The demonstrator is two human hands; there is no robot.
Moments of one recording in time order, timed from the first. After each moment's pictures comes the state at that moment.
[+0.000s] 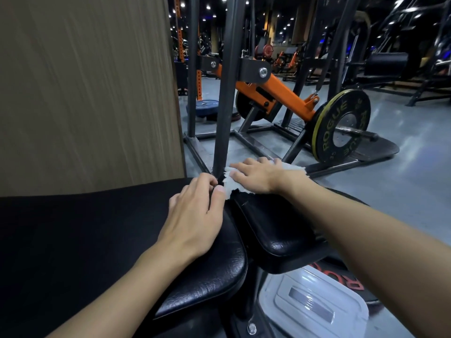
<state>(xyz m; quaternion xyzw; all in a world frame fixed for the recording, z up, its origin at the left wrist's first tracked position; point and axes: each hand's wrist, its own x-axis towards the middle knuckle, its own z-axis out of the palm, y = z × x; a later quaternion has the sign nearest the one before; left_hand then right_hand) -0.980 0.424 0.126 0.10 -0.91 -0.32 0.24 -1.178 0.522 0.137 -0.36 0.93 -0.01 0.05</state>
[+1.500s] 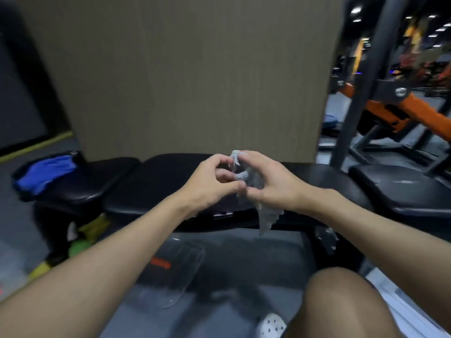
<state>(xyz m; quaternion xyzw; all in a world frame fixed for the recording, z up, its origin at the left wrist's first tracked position) -0.633 0.350 0.206 0.21 -0.80 -0.49 0.27 -0.786 0.460 0.213 -0.71 0.62 -0.34 0.00</state>
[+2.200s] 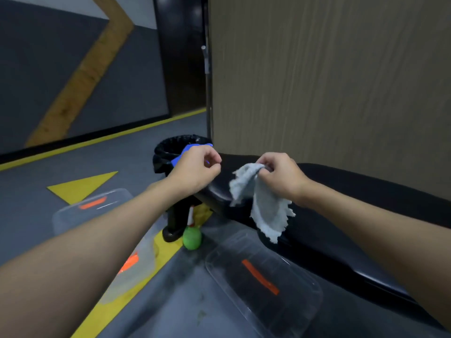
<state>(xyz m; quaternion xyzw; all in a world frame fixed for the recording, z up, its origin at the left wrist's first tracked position) -0.350 0.076 0.196 0.46 -0.78 -0.18 0.38 -0.557 0.130 0.195 -0.67 0.63 -0.37 0.14</state>
